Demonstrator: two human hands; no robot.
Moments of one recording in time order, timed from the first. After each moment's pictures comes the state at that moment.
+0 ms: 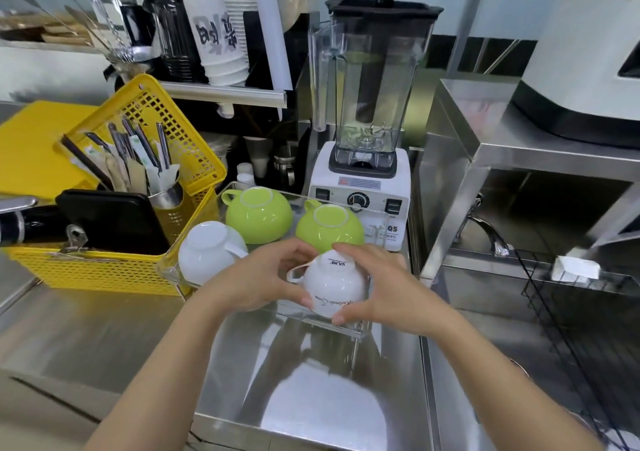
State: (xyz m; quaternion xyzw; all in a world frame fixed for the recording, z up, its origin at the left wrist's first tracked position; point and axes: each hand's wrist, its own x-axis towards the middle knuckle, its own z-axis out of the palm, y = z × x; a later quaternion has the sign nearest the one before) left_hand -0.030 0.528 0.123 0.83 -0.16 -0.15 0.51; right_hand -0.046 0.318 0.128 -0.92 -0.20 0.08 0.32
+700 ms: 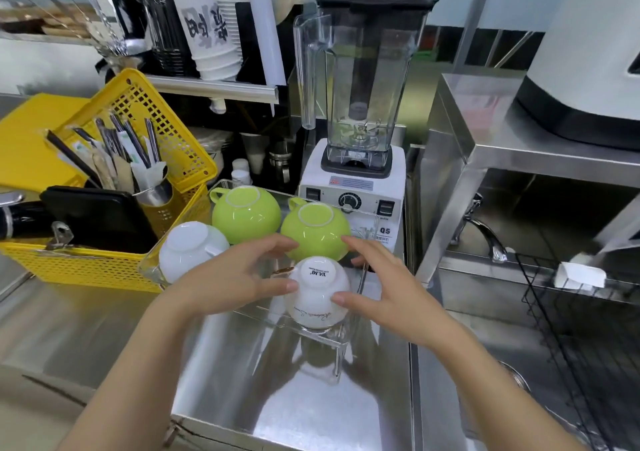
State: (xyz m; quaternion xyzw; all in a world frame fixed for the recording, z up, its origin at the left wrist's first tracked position) left_hand -0.038 0.523 0.143 0.90 -0.14 -0.10 0.40; right_hand -0.040 0.293 0.118 -0.90 -0.22 0.03 0.38
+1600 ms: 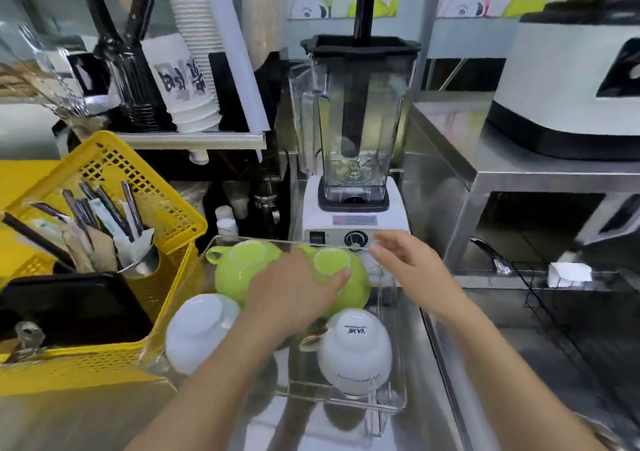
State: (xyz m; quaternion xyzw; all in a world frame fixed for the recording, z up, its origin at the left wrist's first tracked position) left_hand 0.024 0.492 0.148 0.99 -0.05 0.01 0.16; right_hand 0.024 0.312 0.137 -0.85 -0.05 -0.06 0.52
